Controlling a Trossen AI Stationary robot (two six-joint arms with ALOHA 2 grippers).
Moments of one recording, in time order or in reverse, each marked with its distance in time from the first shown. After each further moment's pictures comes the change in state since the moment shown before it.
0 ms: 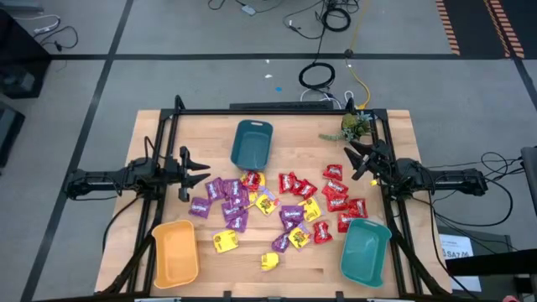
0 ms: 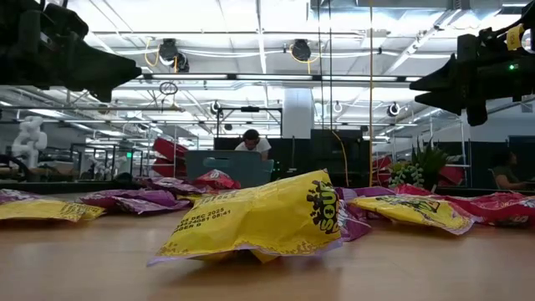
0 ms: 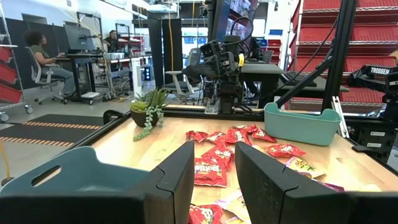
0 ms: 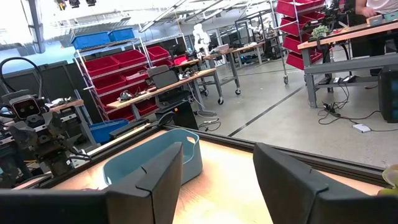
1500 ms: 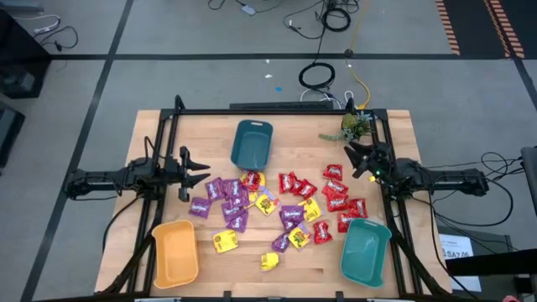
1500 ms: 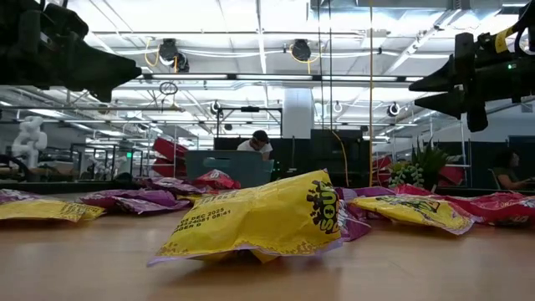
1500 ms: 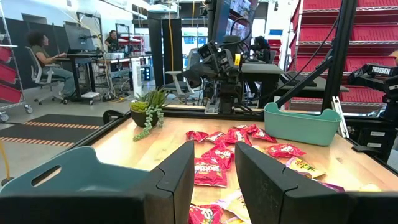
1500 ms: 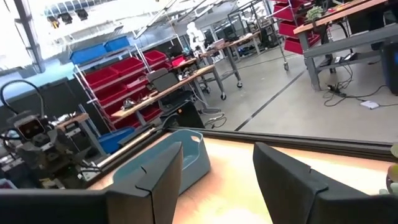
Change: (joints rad) left arm 0.000 0.000 0.000 0.000 0.000 0.000; right arm -0.011 0.024 0.000 -0.001 0.004 0.148
